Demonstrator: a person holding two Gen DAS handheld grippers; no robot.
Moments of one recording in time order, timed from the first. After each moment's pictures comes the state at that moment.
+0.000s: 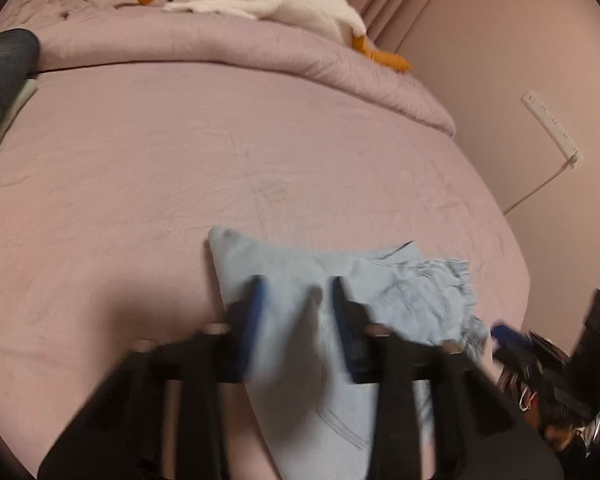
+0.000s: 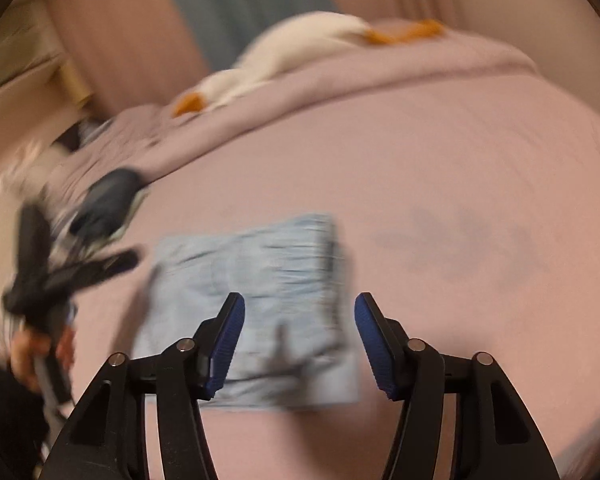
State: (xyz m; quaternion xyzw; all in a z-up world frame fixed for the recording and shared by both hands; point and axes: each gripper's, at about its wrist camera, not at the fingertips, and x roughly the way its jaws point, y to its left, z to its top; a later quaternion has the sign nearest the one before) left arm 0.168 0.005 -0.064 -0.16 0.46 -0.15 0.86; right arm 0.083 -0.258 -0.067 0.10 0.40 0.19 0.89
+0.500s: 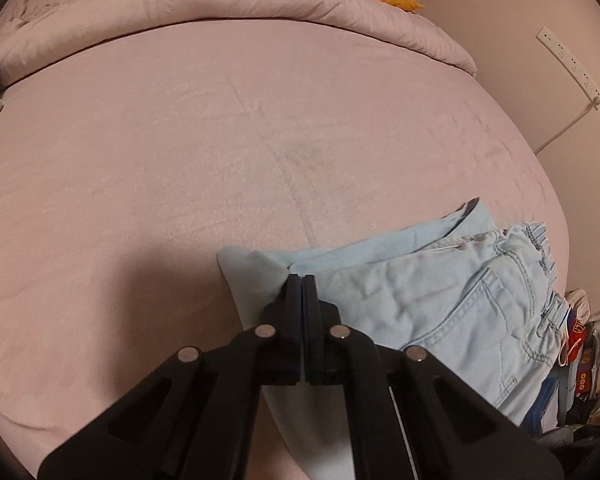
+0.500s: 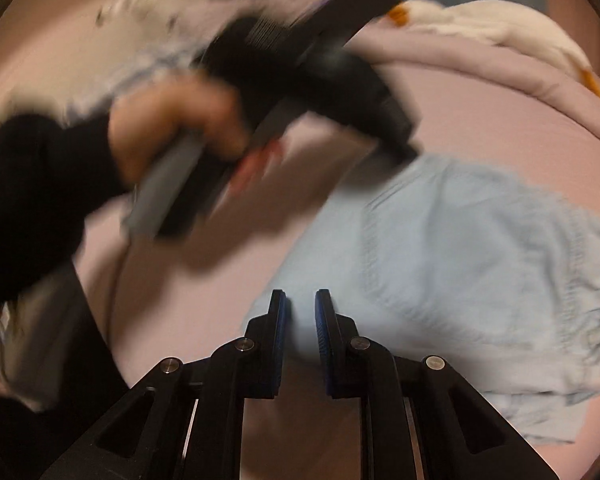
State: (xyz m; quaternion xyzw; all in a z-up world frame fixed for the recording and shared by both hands) left arm 0.209 0.000 -0.110 -0.07 0.52 -0.16 0.84; right arm 0.045 -0.086 -0.120 -0.13 0.45 0.40 0.79
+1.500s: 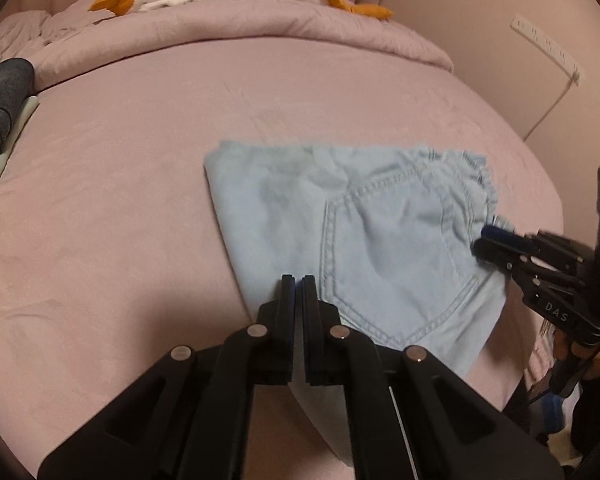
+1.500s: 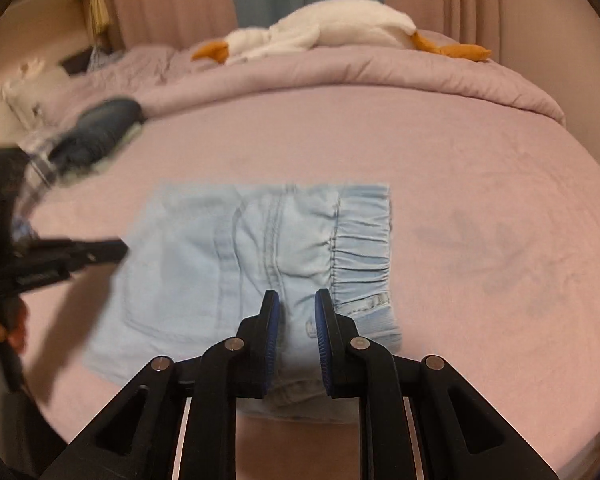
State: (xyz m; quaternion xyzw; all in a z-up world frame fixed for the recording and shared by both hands) left arm 0.107 -0.022 -0.101 -0.04 0.48 -0.15 0.86; right arm 0.098 -0.205 -0.092 -0.03 0.43 0.17 0.89
